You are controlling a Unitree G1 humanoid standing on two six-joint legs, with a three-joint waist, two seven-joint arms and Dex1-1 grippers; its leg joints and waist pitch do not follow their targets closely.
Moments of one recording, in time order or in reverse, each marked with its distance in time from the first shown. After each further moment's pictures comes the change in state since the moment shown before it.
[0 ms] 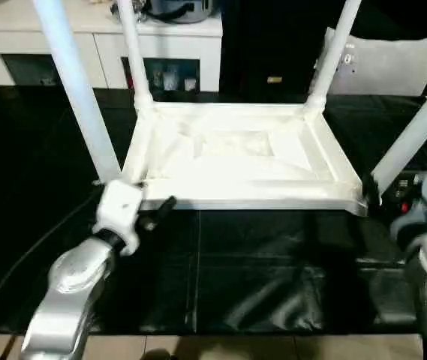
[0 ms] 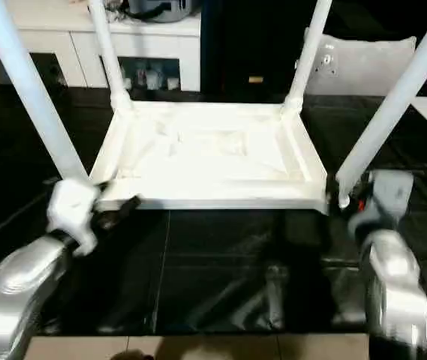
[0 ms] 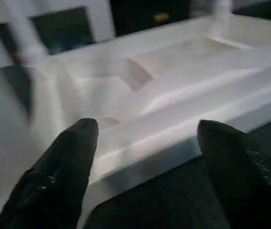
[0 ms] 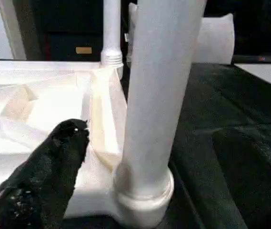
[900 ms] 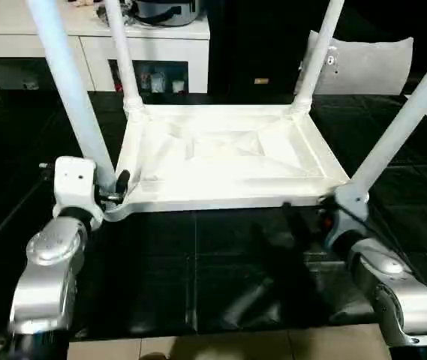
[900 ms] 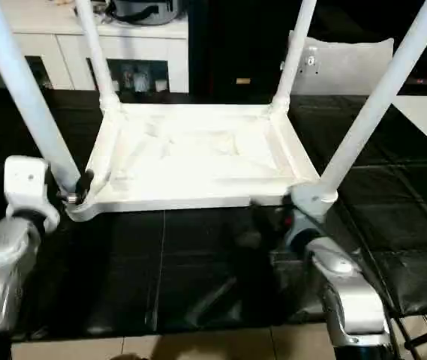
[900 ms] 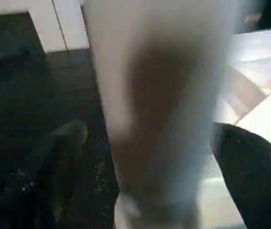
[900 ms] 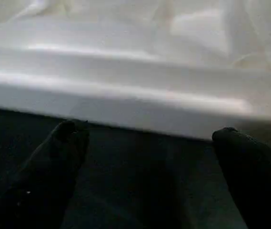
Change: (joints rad) left arm -0.285 0.039 0.174 0.360 -0.019 0.053 0.113; right arm -0.056 0.028 0.291 -0.081 0.042 0.385 0.177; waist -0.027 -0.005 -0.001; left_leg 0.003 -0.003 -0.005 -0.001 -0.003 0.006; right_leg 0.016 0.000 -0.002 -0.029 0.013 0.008
